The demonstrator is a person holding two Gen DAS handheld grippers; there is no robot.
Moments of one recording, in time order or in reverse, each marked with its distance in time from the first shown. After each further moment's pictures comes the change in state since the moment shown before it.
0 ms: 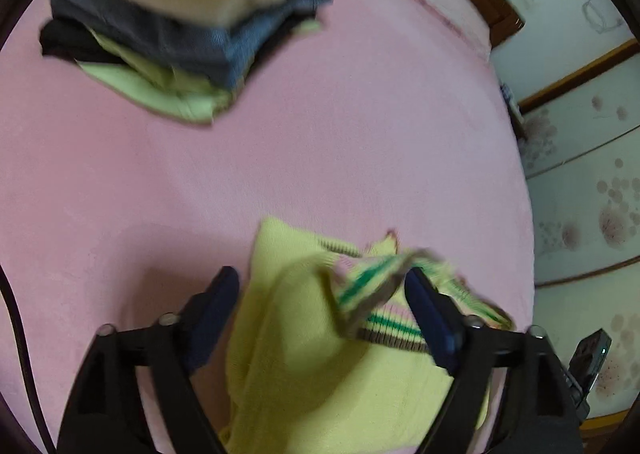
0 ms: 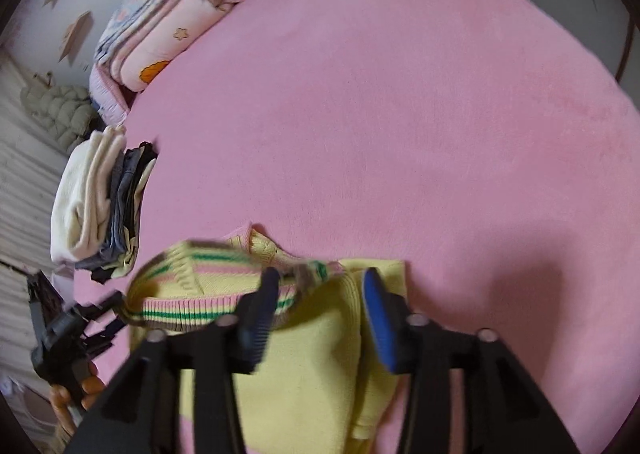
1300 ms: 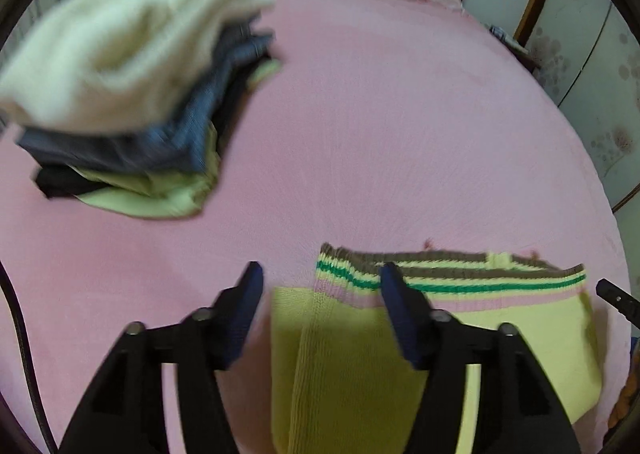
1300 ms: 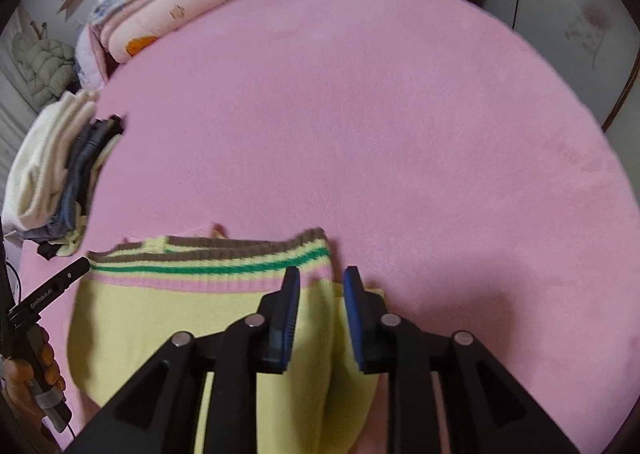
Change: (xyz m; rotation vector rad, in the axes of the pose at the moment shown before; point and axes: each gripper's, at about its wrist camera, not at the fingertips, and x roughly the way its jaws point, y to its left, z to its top) left arm 0.028 -0.052 0.007 0.401 -0.131 0.278; right arm 0.007 0.023 -0.002 -0.143 -0.071 -0.188
